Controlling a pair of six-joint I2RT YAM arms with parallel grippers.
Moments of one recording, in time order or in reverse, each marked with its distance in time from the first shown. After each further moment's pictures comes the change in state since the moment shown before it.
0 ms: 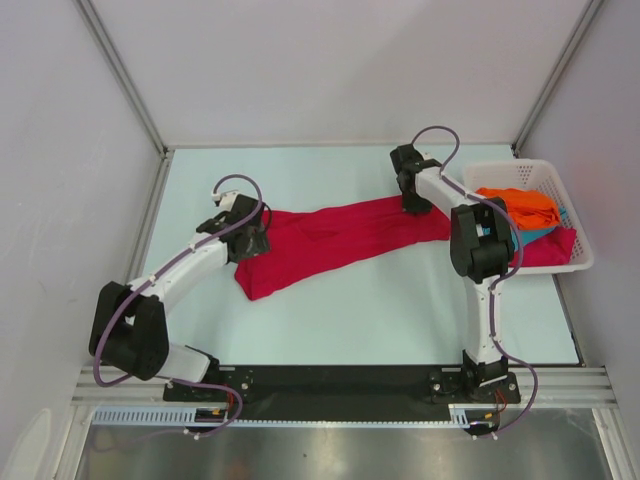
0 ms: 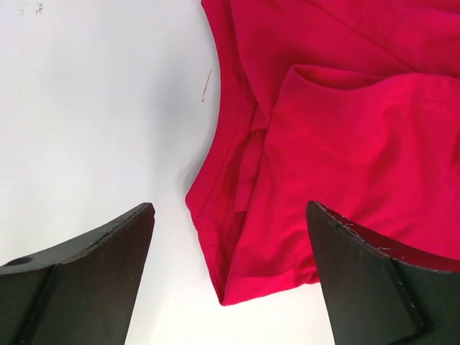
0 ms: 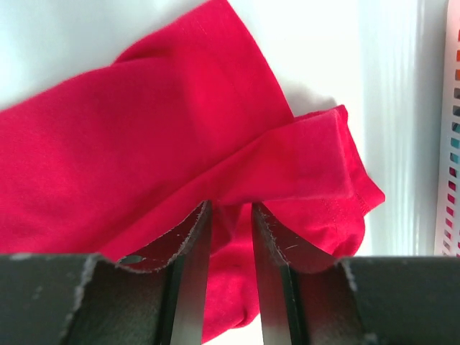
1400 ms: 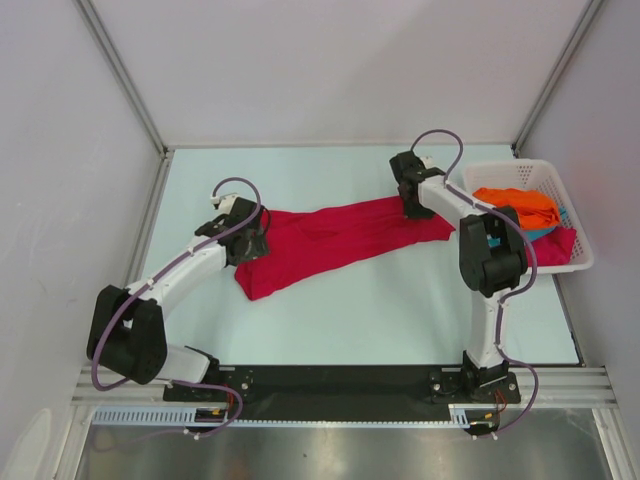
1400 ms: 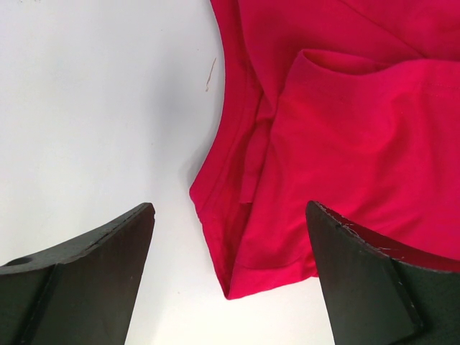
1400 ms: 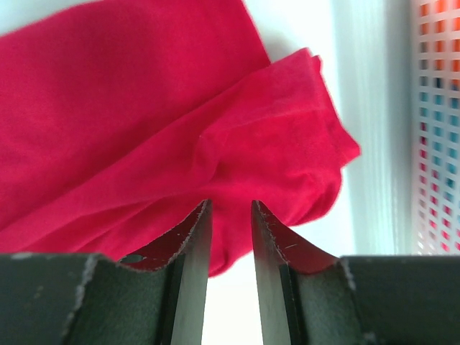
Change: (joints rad) left arm 0.000 -0.022 -0.027 -0.005 0.009 0.000; right arm 0.036 -0.173 -0.189 0.060 0.037 -0.002
